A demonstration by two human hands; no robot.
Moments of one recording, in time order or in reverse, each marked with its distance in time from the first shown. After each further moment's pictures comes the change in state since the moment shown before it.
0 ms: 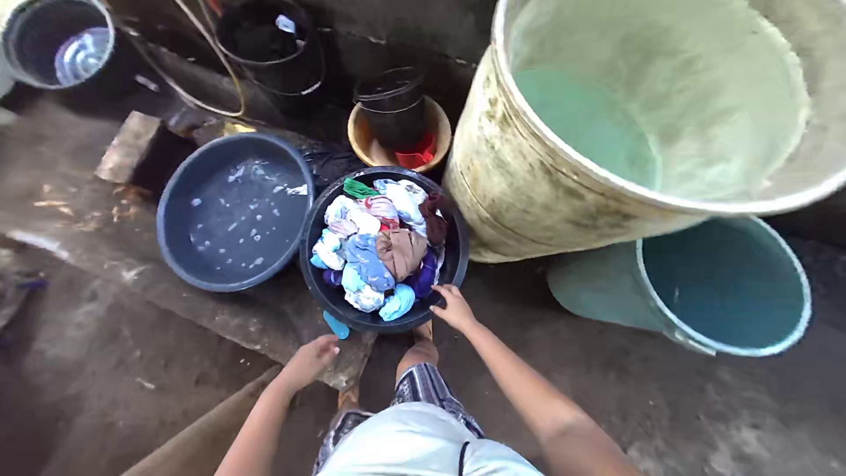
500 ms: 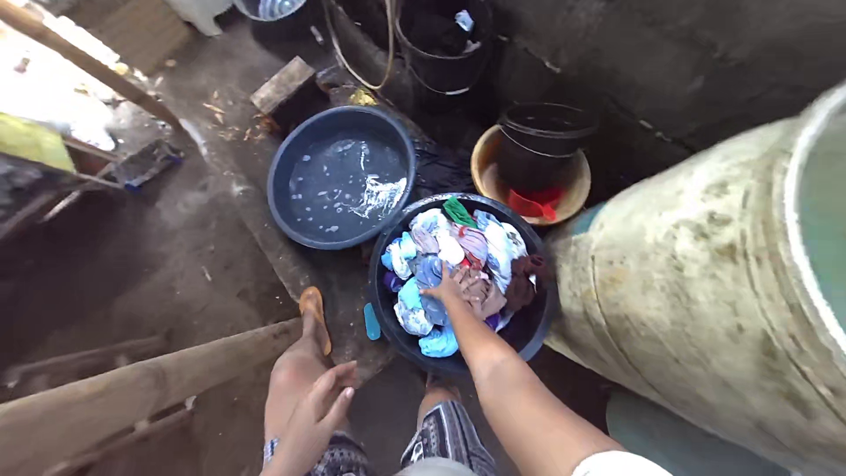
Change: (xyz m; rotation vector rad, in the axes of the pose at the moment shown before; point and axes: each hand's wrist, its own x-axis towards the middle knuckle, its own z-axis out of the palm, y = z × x) left_hand -0.103 0.012 0.027 -0.479 0.783 0.294; right_hand 0.197 -0.177 0.083 -0.469 -0.154 0.189
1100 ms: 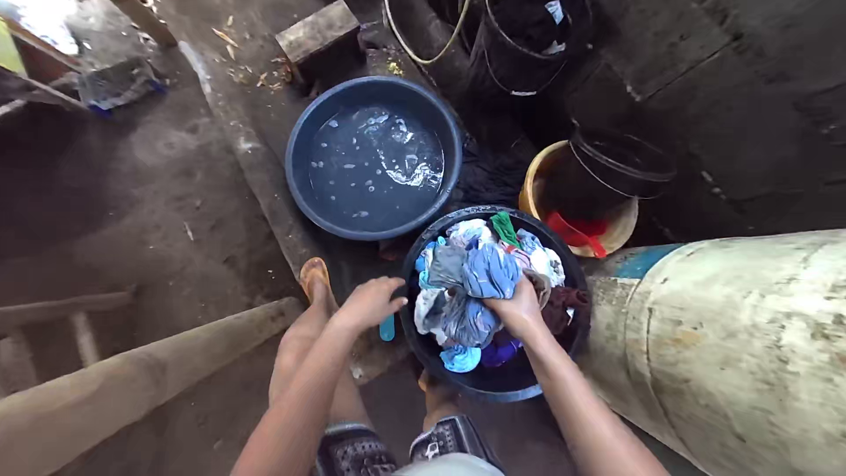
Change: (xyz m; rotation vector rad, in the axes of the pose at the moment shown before) left_hand 0.222 -0.047 -0.093 0.328 -0.508 -0.158; right_hand -0.161 -0.106 -0.110 0.589 0.254 -0.577
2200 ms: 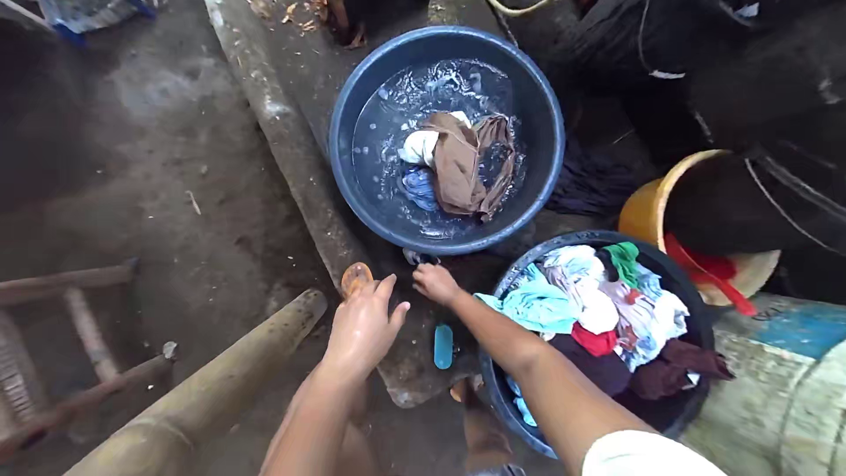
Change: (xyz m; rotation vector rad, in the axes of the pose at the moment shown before) left_hand -0.006 -0.190 -0.104 -0.067 0.169 -0.309; right_hand 0.184 0.155 0.386 -0.846 -0.907 -0.378
